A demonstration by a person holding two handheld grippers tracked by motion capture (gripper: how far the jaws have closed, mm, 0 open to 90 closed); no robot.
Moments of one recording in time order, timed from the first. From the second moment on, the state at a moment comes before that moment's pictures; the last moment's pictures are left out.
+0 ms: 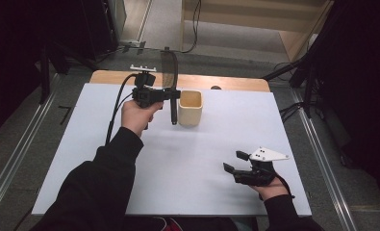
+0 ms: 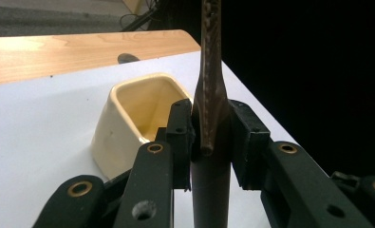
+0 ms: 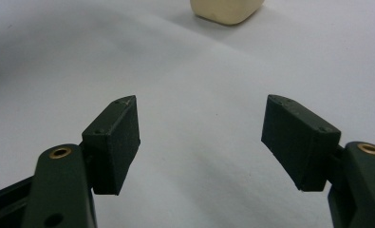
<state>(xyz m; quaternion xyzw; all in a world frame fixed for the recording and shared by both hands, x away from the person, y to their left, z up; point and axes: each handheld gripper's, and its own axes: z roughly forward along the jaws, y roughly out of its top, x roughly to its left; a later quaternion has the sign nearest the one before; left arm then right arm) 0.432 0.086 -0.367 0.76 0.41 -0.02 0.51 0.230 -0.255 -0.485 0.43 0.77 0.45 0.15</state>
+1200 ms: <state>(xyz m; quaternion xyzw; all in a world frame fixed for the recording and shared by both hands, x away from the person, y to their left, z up) 0.486 0.052 -0.343 0.75 0.40 0.01 0.52 0.231 -0.255 -0.483 0.42 0.77 0.46 0.14</state>
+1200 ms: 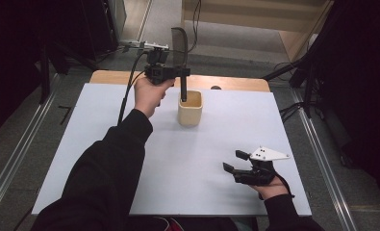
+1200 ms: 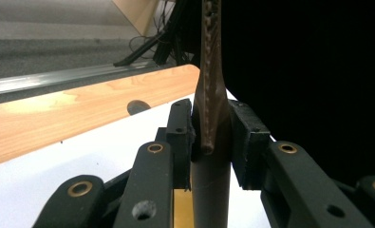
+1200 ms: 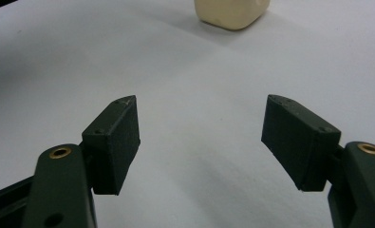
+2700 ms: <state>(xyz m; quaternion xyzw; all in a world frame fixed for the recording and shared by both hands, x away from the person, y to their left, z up) 0.492 0.036 -0.400 0.77 0.39 0.03 0.50 0.232 -0.255 -0.481 0.42 0.76 0.47 0.15</state>
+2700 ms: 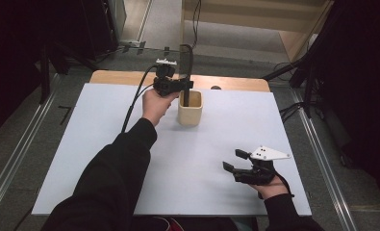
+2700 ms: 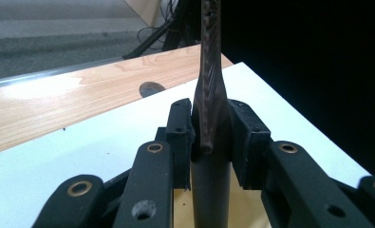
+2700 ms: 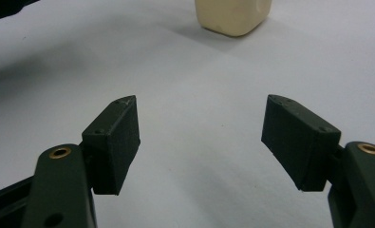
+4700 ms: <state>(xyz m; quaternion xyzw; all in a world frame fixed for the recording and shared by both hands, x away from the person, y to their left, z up) 0.461 0.103 -0.400 0.76 0.41 -0.03 0.51 0.235 -0.254 -0.483 0.42 0.77 0.46 0.15</state>
